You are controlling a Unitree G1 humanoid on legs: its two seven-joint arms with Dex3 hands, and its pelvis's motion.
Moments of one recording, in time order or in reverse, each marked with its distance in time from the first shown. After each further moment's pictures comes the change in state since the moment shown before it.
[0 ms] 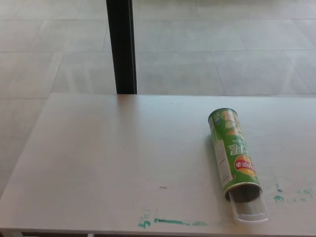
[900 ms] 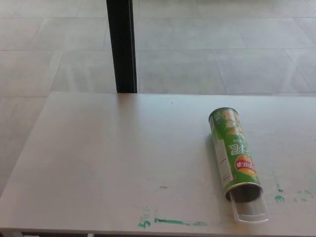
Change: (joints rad) left_arm -0.015 -0.001 0.007 0.039 -0.018 -0.047 -0.039; right_arm -0.250 -0.095 -0.103 -0.843 0.159 0.120 -0.007
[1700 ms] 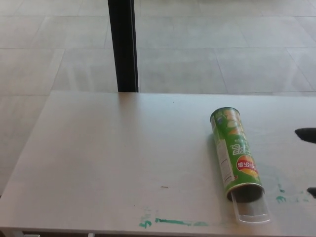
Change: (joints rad) left_arm -0.011 0.001 -0.006 0.047 0.000 -0.026 0.001; right_arm 0.002 -0.146 0.478 -0.157 -0.163 0.017 0.191
